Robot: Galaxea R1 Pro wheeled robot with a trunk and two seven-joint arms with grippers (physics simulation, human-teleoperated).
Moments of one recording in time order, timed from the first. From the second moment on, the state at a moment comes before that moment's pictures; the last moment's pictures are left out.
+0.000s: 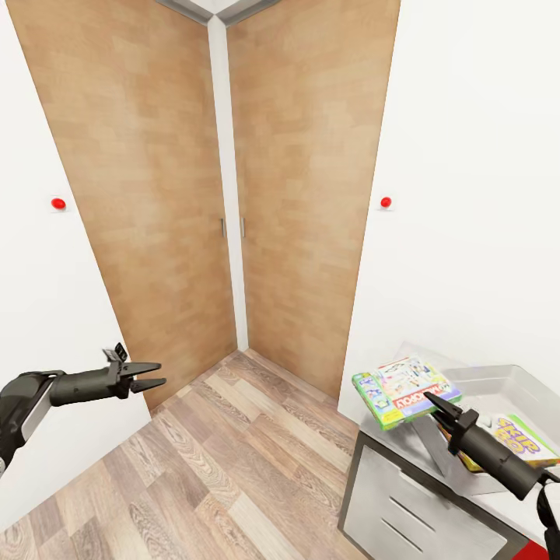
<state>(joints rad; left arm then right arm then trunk) -0.77 0.50 -0.04 -0.73 0.30 0.98 -1.57 -0.26 -0.17 -0.57 -1.24 -1.11 1.04 0.47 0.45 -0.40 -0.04</state>
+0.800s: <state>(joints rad) -0.77 0.50 -0.04 -0.73 0.30 0.98 -1.57 -0.27 -0.15 -0.51 -1.25 -1.11 1.04 0.46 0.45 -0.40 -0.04</state>
